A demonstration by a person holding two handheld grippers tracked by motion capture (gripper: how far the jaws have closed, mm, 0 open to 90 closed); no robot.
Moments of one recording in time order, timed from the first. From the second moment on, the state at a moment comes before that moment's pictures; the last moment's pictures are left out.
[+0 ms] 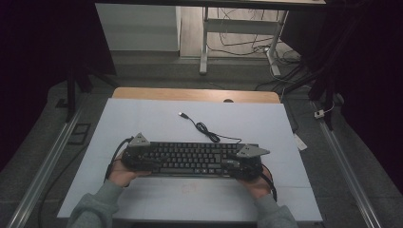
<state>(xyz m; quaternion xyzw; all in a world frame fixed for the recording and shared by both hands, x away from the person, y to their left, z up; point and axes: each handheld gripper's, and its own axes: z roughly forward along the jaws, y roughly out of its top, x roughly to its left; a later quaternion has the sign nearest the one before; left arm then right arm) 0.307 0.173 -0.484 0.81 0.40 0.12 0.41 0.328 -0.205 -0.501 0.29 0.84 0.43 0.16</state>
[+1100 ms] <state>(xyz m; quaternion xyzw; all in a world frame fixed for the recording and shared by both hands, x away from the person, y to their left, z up) 0.315 0.192 -0.490 0.81 0.42 0.15 0.38 0.329 -0.203 -0.504 0.29 0.85 0.41 0.16</state>
